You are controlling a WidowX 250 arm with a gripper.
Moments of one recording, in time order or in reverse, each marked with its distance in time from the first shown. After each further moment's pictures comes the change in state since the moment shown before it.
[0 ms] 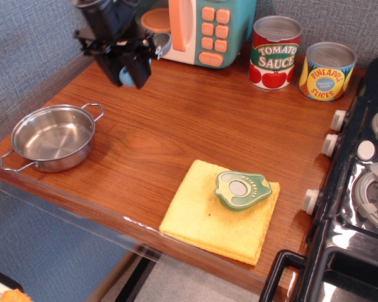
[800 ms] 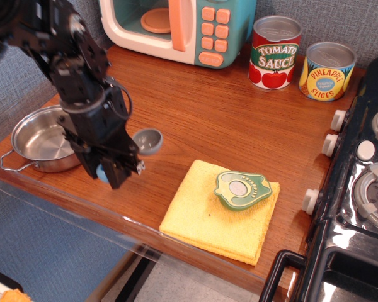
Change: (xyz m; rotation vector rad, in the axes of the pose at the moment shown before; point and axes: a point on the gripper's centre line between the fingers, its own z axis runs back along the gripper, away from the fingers) arm -0.099 -0.016 -0.040 0.129 0.153 -0.146
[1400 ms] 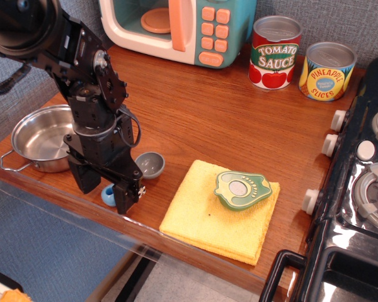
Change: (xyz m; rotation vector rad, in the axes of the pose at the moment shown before) arm -0.010 -0.001 -0.020 0.048 0.085 -0.024
